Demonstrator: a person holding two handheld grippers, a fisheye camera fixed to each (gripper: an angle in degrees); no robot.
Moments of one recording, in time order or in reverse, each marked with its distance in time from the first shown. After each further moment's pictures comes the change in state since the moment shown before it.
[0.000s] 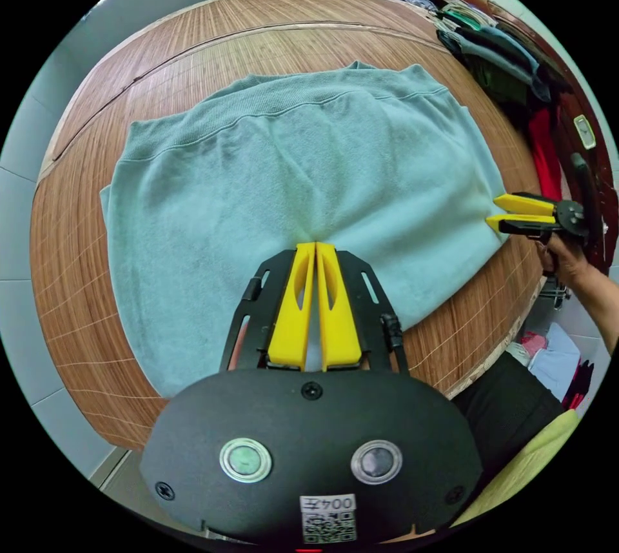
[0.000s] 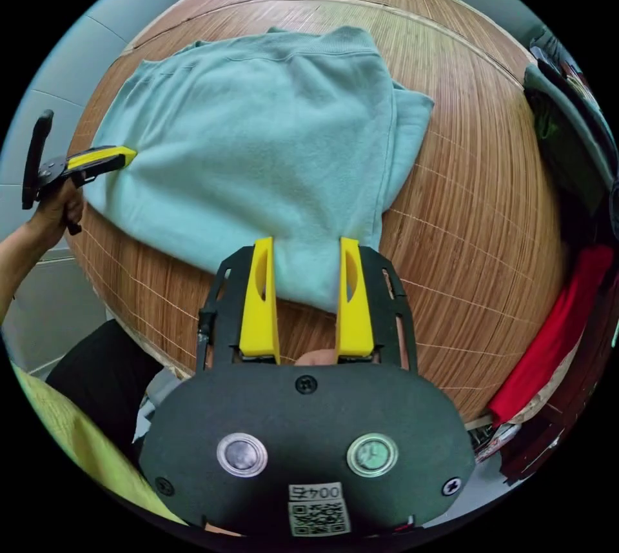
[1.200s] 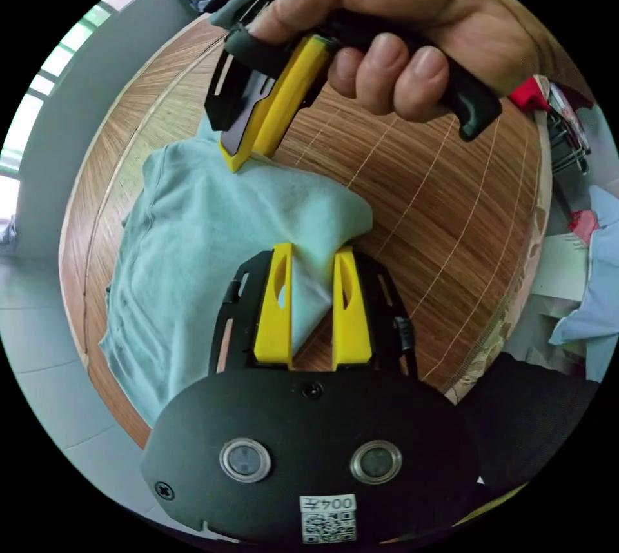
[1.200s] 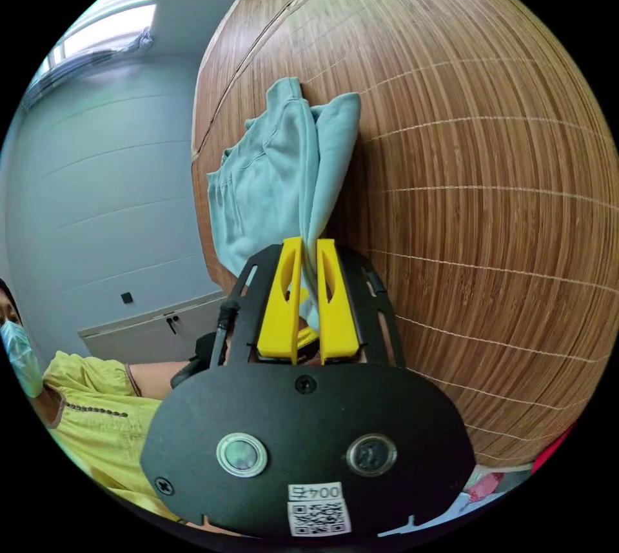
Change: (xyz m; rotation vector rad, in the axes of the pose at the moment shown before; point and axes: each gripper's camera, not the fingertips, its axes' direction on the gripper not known) left arm 0.280 -0.012 0.053 0.002 -0.195 0.583; right arm 0.248 0.028 0.035 -0.037 -0.770 0.250
